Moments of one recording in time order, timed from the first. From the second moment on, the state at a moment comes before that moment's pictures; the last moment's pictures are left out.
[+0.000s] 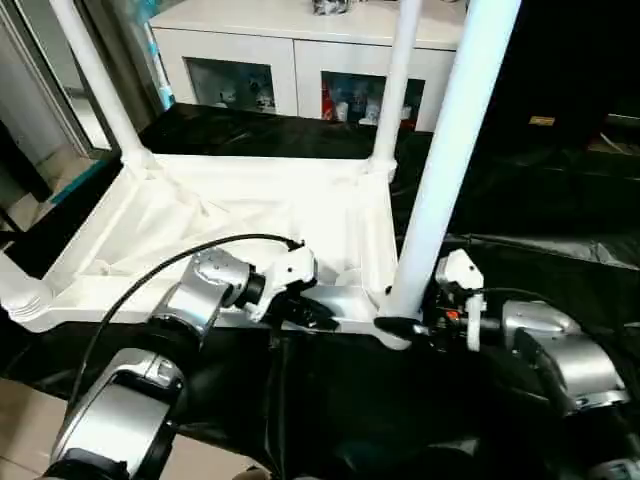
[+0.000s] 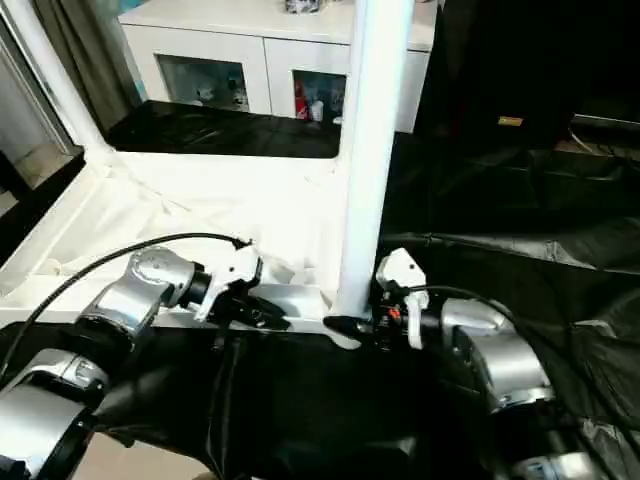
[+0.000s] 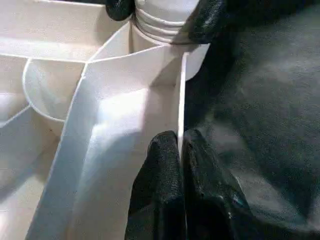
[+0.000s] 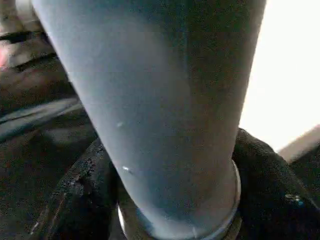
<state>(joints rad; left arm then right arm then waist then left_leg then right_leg) -0.72 0.24 -0.27 0.87 0.08 -0.07 -1.28 -0.30 -0.38 0.11 0.29 0.21 0.27 0.96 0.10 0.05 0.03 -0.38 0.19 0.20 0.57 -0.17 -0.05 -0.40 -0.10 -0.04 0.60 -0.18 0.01</state>
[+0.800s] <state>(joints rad) -0.77 0.11 -0.23 0.94 0.11 -0.01 -0.96 -0.41 -0.23 0.03 0.47 0.11 0.19 0.56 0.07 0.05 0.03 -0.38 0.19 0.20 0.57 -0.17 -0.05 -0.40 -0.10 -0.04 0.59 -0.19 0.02</state>
